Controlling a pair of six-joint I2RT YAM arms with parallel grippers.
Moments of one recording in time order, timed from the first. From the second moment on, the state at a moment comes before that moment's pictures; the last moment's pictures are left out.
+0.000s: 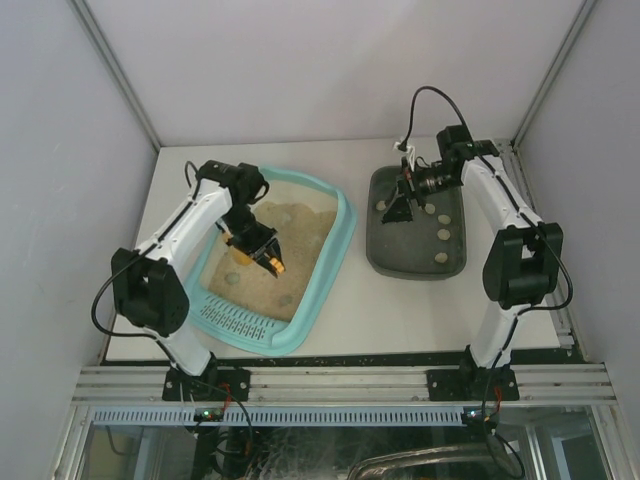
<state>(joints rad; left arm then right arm) -0.36 1.69 1.57 -1.56 0.35 -1.16 0.11 1.86 1.72 -1.14 -1.13 -0.71</state>
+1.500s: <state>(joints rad) -0.30 1.85 1.52 -1.44 0.44 -0.93 0.20 1.76 1.51 -0.97 -1.03 -0.58</state>
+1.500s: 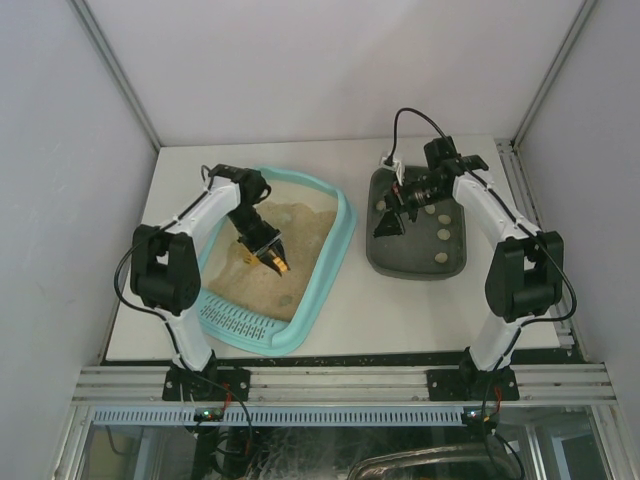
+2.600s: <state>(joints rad) -0.30 1.90 1.72 -1.15 0.72 -0.76 0.28 1.84 1.76 -1.06 -0.91 -0.58</state>
